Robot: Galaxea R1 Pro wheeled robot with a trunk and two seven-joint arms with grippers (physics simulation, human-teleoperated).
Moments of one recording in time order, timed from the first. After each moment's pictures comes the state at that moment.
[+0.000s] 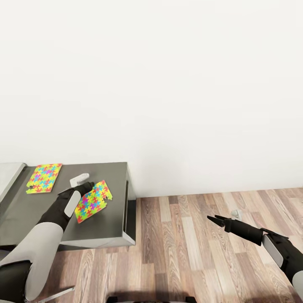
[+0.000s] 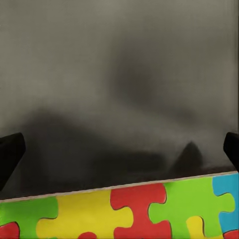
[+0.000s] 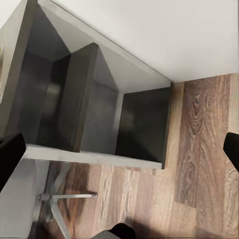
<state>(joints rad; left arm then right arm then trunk) -0.91 0.12 0.13 -0.66 0.37 0.34 0.21 -0.61 -0.41 0.02 -0.60 -0.46 0.26 1.06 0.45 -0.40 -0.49</state>
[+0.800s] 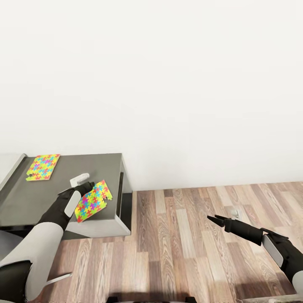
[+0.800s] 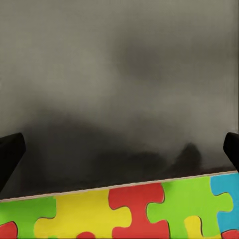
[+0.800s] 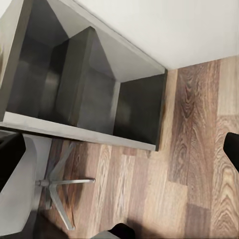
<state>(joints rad) -0.91 0.12 0.13 -0.66 0.37 0.34 0.21 -0.61 -0.41 0.02 -0.60 -0.46 0.26 1.06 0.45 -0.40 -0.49</state>
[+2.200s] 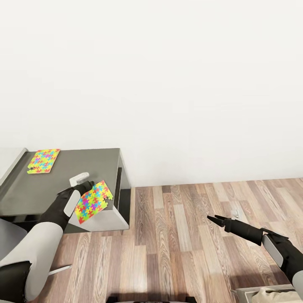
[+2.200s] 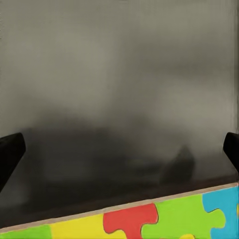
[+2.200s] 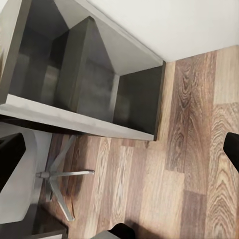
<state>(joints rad) -0.90 0.12 0.13 -0.67 0.38 0.34 0.21 -0.61 -0.41 0.02 -0.60 -0.46 0.26 1.06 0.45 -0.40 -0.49</state>
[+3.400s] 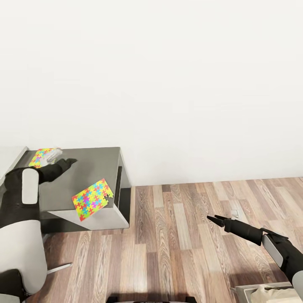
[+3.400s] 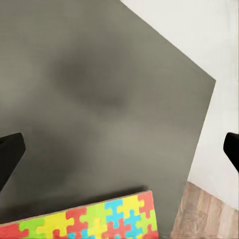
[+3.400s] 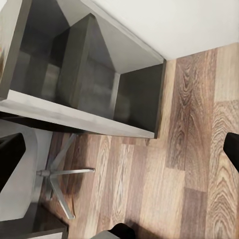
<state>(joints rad) -0.89 0.14 0.44 -1.26 0.50 0.95 0.14 -0.61 -0.41 0.02 -0.60 -0.46 0.26 1.06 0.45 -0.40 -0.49</state>
